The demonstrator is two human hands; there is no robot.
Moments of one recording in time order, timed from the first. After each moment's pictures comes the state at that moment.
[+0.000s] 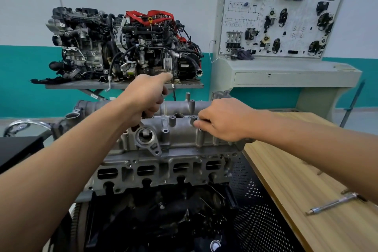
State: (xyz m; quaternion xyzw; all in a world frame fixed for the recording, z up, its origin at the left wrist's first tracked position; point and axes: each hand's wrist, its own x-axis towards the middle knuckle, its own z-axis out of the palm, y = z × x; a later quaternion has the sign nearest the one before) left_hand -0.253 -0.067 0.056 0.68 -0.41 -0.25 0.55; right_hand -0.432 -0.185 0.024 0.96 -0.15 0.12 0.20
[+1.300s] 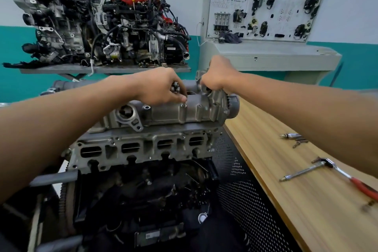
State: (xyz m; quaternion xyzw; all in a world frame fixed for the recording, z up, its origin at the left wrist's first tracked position) left_hand -0.280 -0.095 0.047 0.64 -0.76 0.00 0.12; right_hand -0.428 -0.211 0.047 0.82 -0.48 0.28 -0.13
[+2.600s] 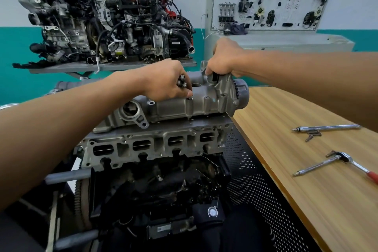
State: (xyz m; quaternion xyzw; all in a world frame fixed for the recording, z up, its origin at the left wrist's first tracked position) left_hand -0.269 -0.096 0.050 0.62 -0.77 0.02 0.13; right_hand -0.416 -0.214 0.071 0.83 -0.49 0.25 -0.13
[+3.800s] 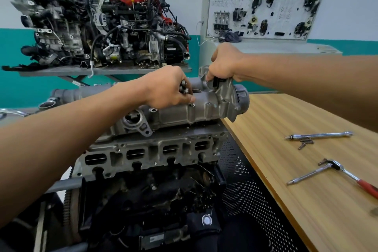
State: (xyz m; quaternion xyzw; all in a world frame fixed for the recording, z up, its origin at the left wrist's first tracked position) left_hand -0.278 -0.104 0.049 0.61 -0.77 0.04 0.16; right_hand -0.423 -0.215 0.083 0.81 -0.50 0.26 -0.16
